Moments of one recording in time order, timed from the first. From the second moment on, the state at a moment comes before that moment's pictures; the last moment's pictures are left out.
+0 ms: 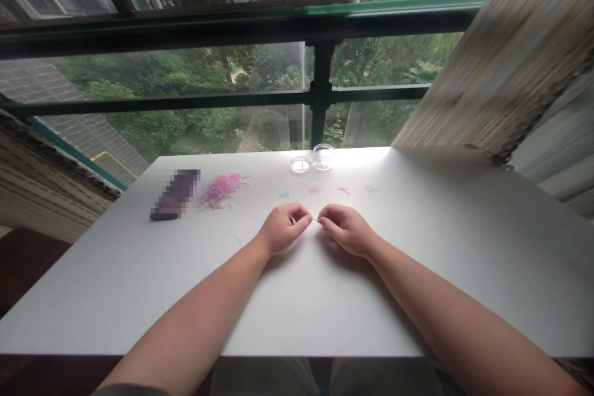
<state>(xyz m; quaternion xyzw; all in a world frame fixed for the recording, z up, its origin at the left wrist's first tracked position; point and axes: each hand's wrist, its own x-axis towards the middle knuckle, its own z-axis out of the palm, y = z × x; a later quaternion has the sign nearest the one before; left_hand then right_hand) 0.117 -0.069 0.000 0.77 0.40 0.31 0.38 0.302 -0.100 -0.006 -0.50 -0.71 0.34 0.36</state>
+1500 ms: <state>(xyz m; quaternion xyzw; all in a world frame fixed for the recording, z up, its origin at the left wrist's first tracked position) 0.118 -0.069 -0.002 0.78 0.41 0.29 0.38 0.301 -0.044 -0.010 -0.68 -0.66 0.09 0.31</state>
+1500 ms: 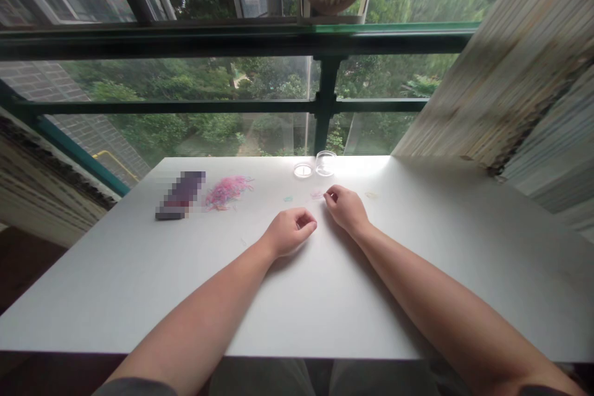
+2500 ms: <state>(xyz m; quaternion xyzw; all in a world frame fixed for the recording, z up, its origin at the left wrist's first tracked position) 0.114 -0.067 -0.006 0.78 0.40 0.29 0.38 0.296 -0.054 -0.004 -0.71 -0.68 0.06 0.14</state>
